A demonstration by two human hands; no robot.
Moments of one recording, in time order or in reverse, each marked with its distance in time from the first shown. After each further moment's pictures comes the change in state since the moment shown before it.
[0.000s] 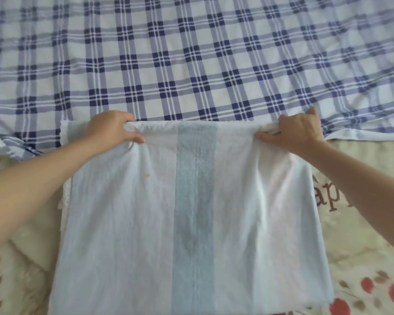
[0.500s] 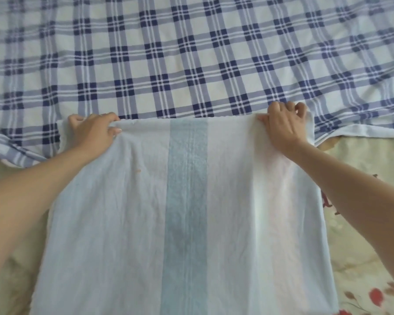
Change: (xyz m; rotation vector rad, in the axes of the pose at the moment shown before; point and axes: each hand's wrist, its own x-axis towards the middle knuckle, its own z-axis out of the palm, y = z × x) left_hand 0.005 -0.028 0.046 0.264 0.203 -0.130; right_hand 0.024 -0.015 0.044 0.301 0.123 0.094
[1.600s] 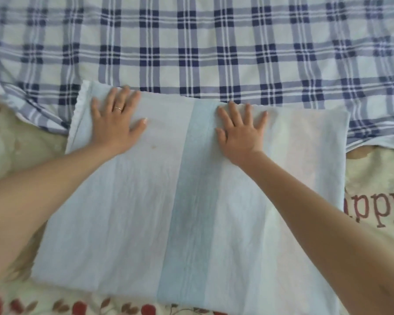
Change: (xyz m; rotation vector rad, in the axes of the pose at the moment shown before) left_hand -0.037 -0.010 0.053 0.104 -0.055 -0.009; right_hand -0.032 -0.126 0.033 -0.092 -0.232 -0.267
